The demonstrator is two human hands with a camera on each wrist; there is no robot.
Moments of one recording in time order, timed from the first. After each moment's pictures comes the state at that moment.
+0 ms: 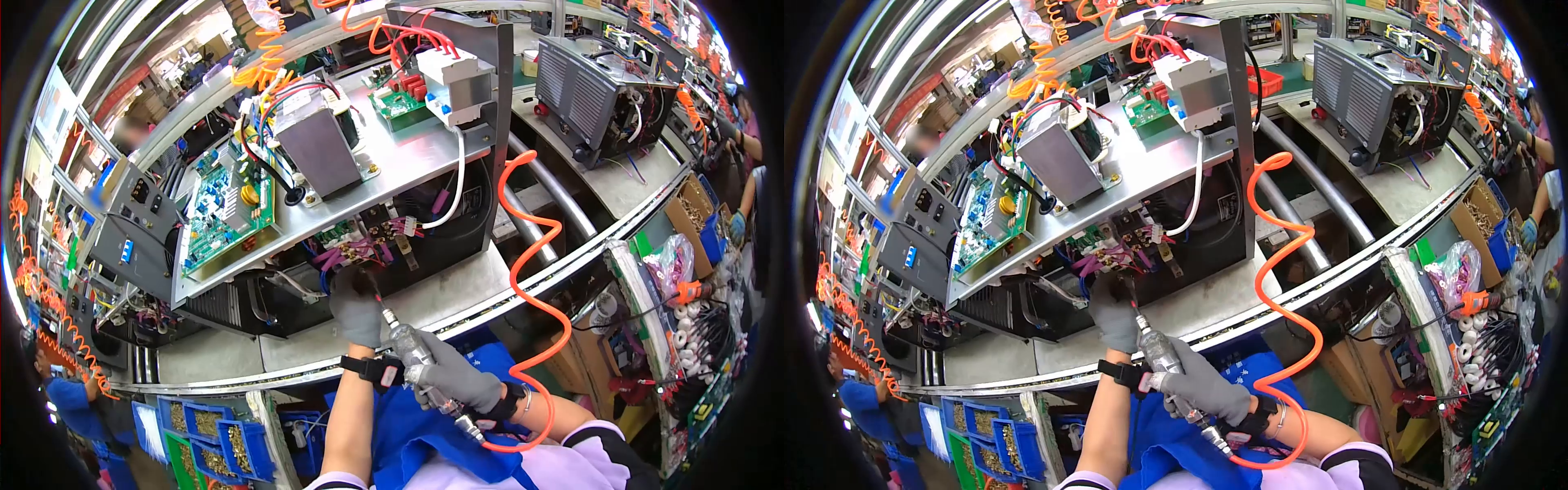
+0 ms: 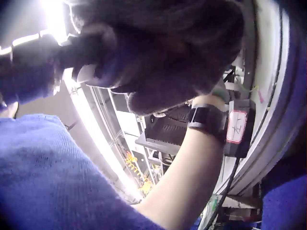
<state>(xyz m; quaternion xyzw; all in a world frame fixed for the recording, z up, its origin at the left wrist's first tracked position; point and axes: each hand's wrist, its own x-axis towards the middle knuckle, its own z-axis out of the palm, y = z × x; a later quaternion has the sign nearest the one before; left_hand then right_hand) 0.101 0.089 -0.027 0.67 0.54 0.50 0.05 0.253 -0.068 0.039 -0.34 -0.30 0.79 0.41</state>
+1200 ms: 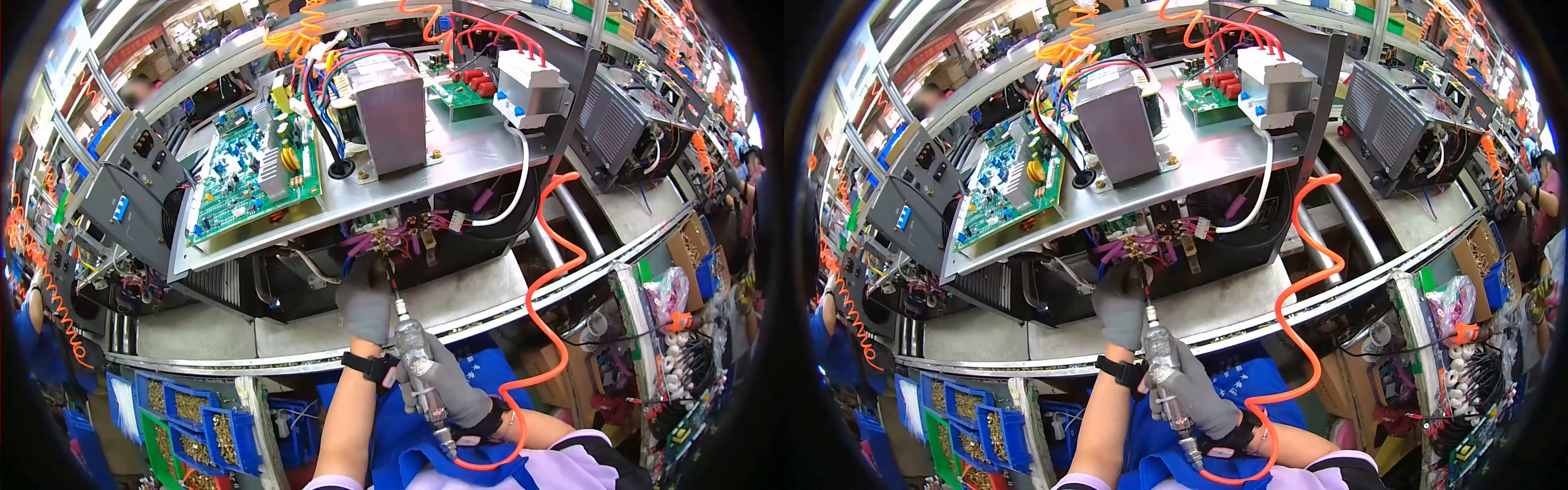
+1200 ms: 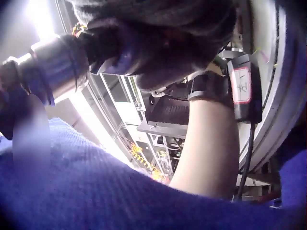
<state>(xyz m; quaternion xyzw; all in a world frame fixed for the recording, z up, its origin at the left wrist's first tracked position) 0.085 0.091 -0.016 0.65 0.54 0.53 0.07 0.197 -0.065 0.032 -0.34 -0.22 0.78 0.48</state>
